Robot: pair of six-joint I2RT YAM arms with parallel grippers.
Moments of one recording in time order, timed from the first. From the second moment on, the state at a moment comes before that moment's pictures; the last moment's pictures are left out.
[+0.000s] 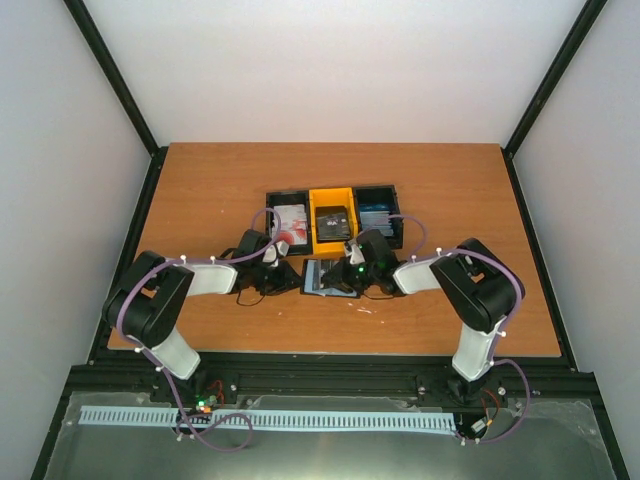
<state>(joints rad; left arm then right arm) -0.46 1.63 0.62 0.05 0.57 -0.70 0.62 1.81 0.71 0.34 -0.61 0.97</state>
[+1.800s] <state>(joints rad) -0.46 1.61 0.62 0.02 0.53 -0.69 0.66 1.79 0.84 0.05 -0.46 0.80</state>
